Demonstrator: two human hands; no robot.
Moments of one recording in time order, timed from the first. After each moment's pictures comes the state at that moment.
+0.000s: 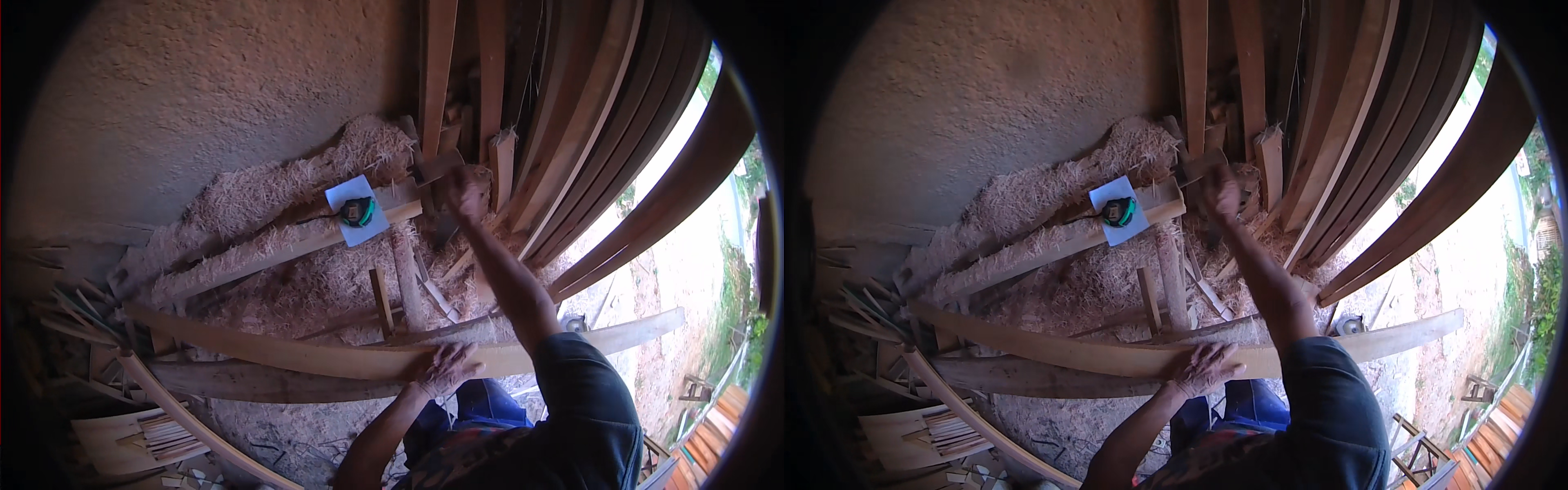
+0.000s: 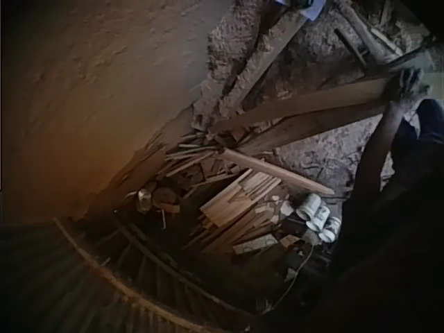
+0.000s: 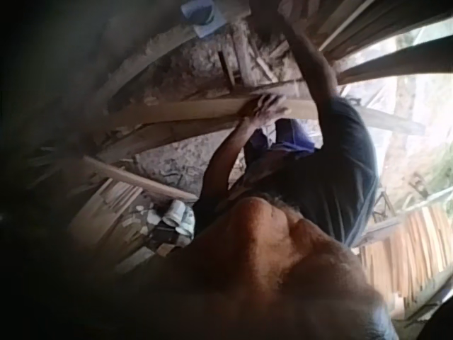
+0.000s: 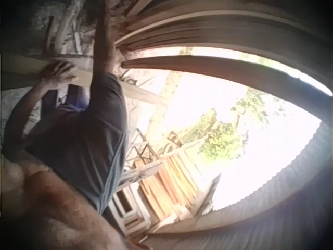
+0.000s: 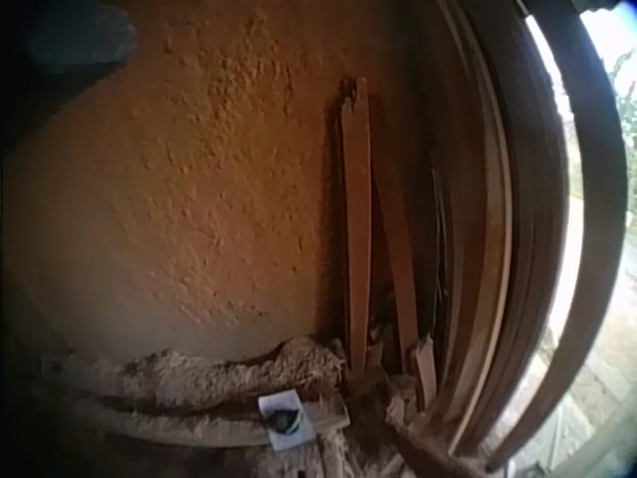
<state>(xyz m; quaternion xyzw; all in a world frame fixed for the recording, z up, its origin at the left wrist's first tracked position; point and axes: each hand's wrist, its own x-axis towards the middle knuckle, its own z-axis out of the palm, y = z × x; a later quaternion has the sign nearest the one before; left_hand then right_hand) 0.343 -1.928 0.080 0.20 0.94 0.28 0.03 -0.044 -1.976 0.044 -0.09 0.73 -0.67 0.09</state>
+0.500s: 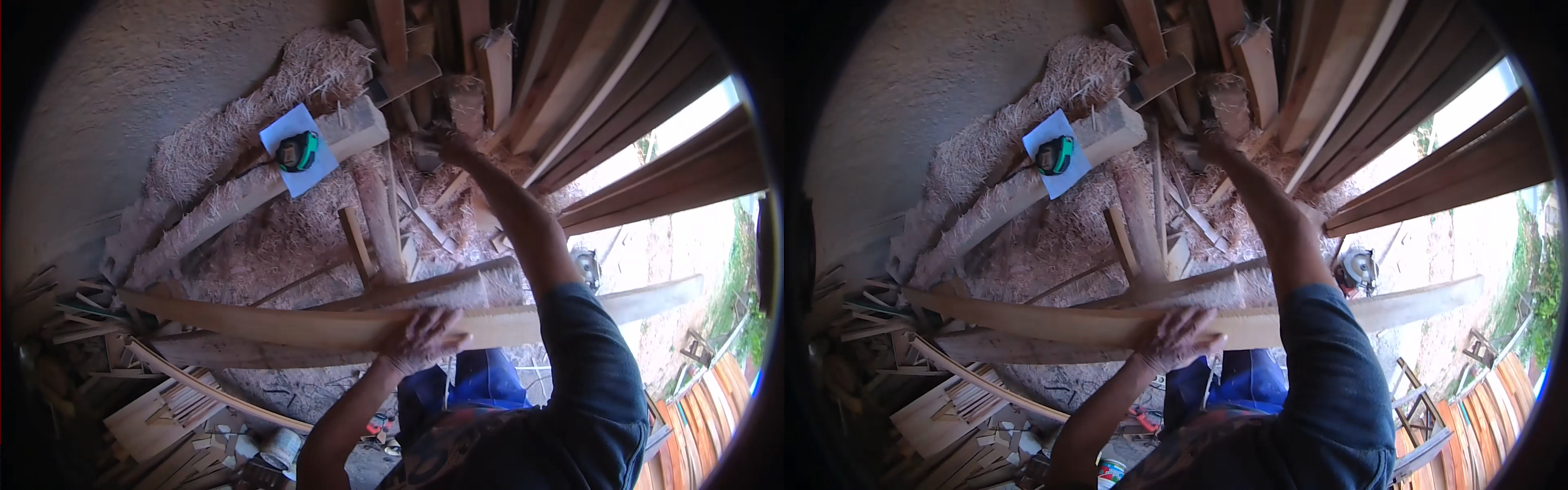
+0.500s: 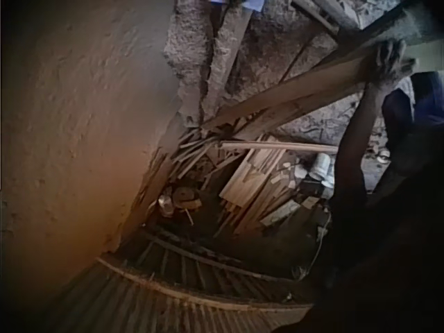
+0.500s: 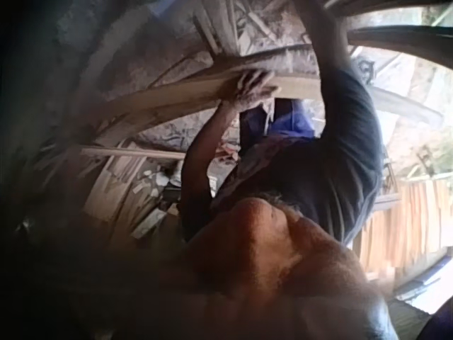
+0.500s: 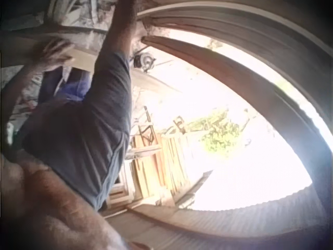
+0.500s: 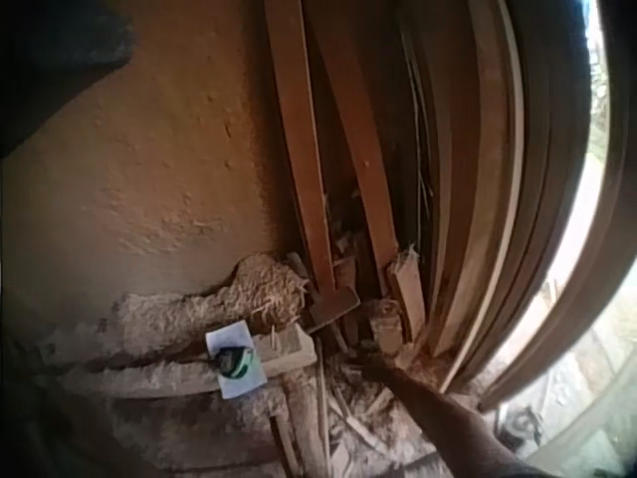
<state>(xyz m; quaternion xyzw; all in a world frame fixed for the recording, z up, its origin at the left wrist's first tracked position) 0.341 -1.938 0.090 0.23 0.96 0.18 0.05 -0.075 -1.899 -0.136 -0.31 0.91 -0.15 0.22</state>
